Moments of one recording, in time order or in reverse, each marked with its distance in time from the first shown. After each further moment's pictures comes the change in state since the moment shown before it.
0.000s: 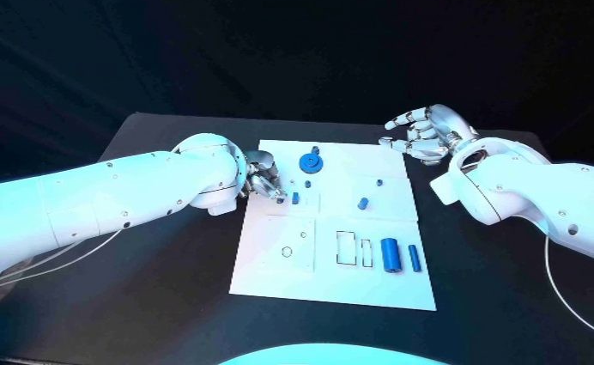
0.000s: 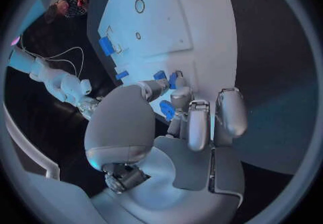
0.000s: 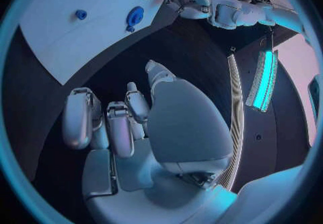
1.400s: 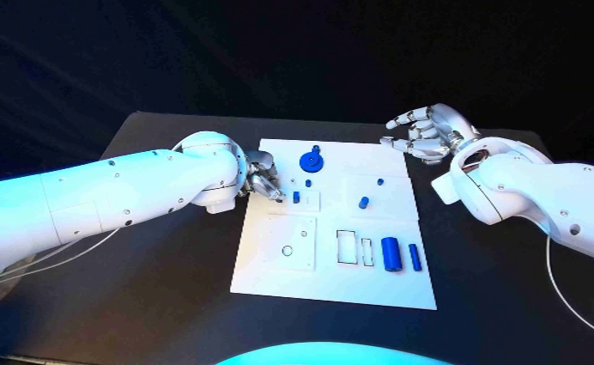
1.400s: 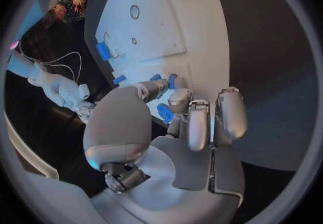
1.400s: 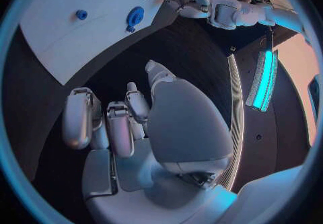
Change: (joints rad) left arm 0.001 0.003 0.001 -0.007 -0.024 0.040 -0.015; left_hand -0.090 -0.019 0.079 -0.079 0.013 0.027 -0.016 0.012 -0.010 0.046 -0.011 0.035 0.048 0.000 -0.007 0.004 0.000 0.000 0.009 -0.009 0.007 0.016; right arm -0.001 0.000 0.000 0.000 0.000 0.001 0.000; right_hand 0.000 0.000 0.000 0.000 0.000 0.000 0.000 0.000 0.000 0.000 0.000 0.000 0.000 0.000 0.000 0.000 0.000 0.000 0.000 0.000 0.000 0.000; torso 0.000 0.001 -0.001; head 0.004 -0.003
